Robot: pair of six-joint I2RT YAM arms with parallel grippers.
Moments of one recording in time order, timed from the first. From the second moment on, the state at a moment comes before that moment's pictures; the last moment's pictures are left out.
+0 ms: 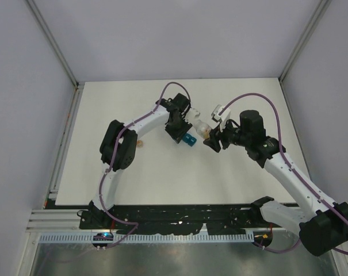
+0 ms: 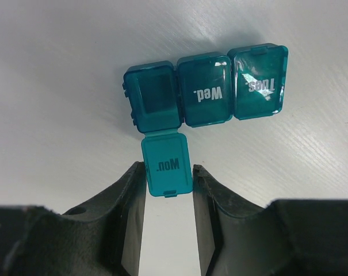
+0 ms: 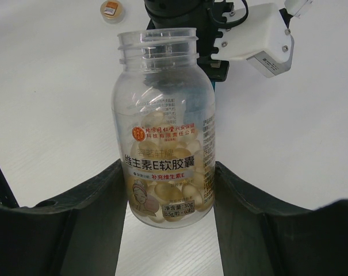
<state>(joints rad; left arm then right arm) -0.66 2.20 1.83 -0.87 0.14 0.18 0.38 1.04 0.86 -0.32 -0.50 -0.29</state>
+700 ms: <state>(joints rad) -0.66 2.05 1.67 -0.88 0.14 0.32 0.38 1.04 0.86 -0.32 -0.51 -0.29</state>
